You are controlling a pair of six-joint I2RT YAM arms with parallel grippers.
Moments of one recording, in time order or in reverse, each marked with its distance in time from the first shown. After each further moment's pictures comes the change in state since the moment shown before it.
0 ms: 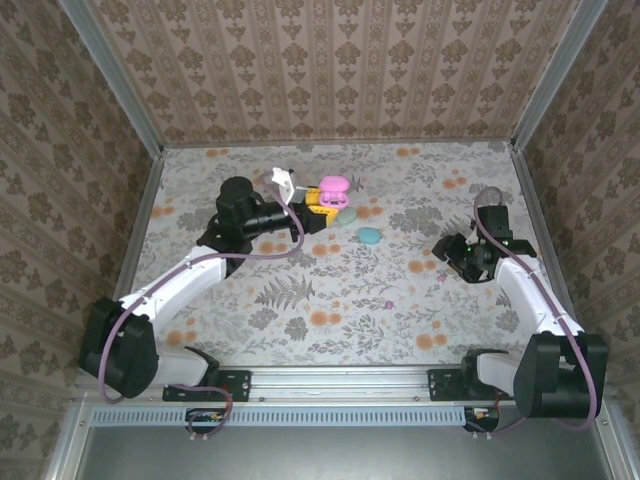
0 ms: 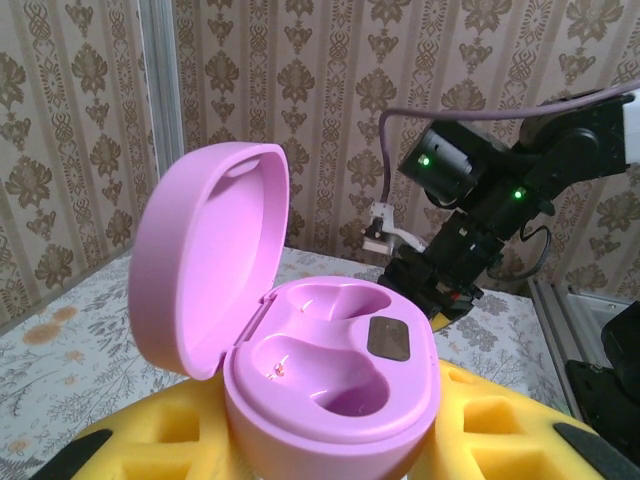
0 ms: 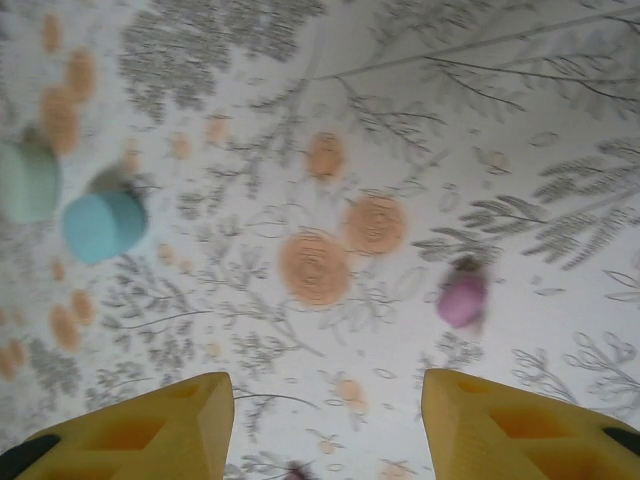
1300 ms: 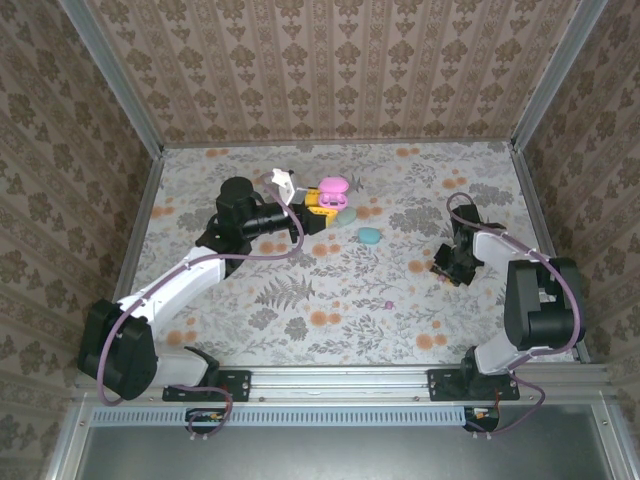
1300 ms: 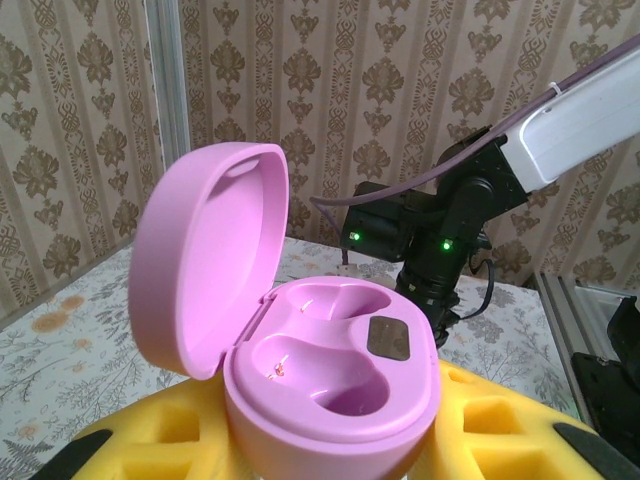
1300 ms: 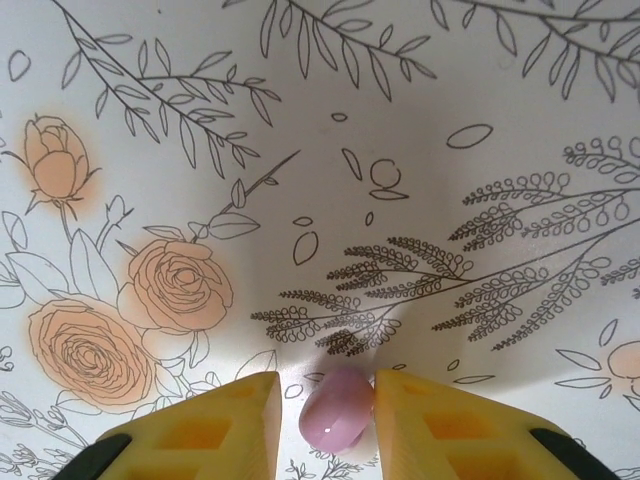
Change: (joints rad) left arm 0.000 -0.006 0.000 -0.042 -0.014 0.024; right arm 0.071 0.372 0.071 -0.011 0.164 -0.036
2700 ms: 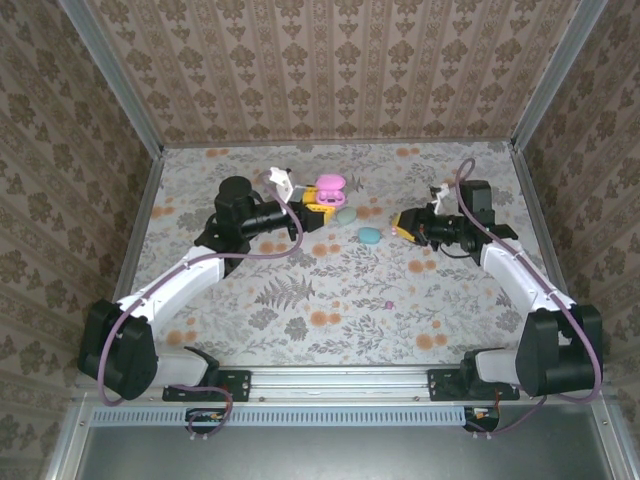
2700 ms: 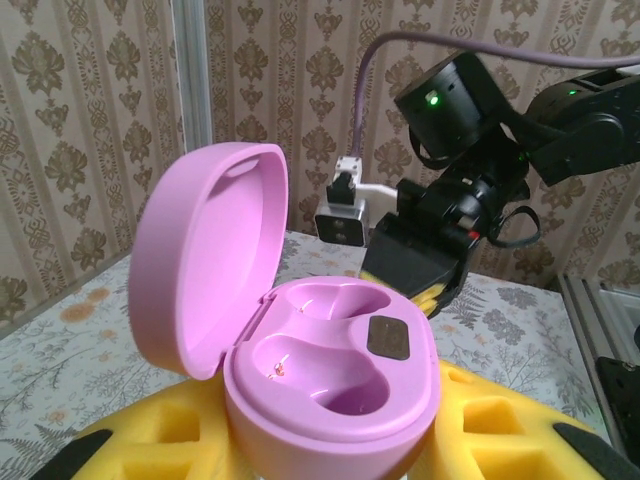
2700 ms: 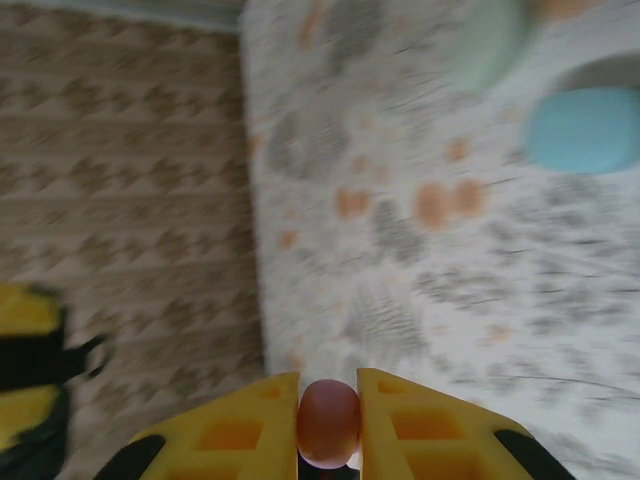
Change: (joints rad) left arm 0.018 0.000 0.000 -0.004 -0.030 0.007; right arm 0.083 -0.257 0.037 0.451 -0.818 0.226
